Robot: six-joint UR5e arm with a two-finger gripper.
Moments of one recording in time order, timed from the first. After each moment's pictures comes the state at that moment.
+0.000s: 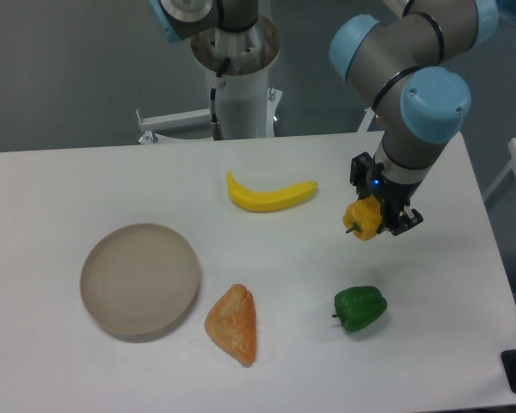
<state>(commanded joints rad) 2.40 -2.06 -1.13 -1.56 1.57 1.57</state>
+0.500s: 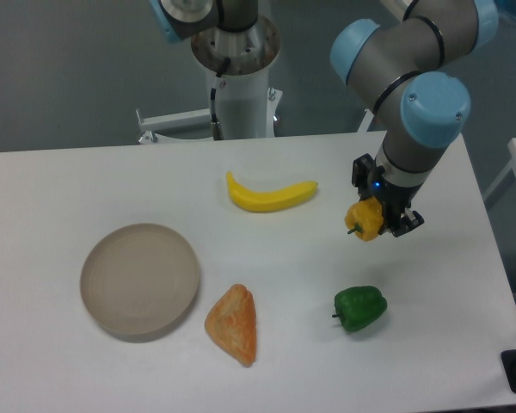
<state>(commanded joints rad) 2.39 -2.07 -1.13 -1.56 1.57 1.57</state>
